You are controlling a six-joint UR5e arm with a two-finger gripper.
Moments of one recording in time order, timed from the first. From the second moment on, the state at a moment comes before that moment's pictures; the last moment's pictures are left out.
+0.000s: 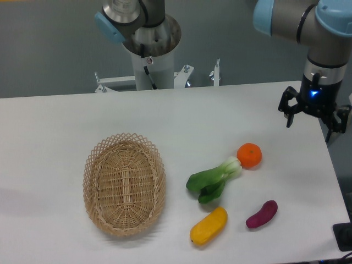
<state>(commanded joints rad) 2.83 -1.90 -1.43 -1.10 1.41 1.47</state>
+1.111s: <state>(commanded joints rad) 2.76 -1.91 -1.72 -0.91 1.43 1.41</state>
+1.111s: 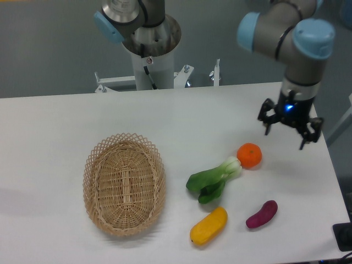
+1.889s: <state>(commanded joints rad) 2.60 -2.02 -1.75 -0.86 1.57 1.35</state>
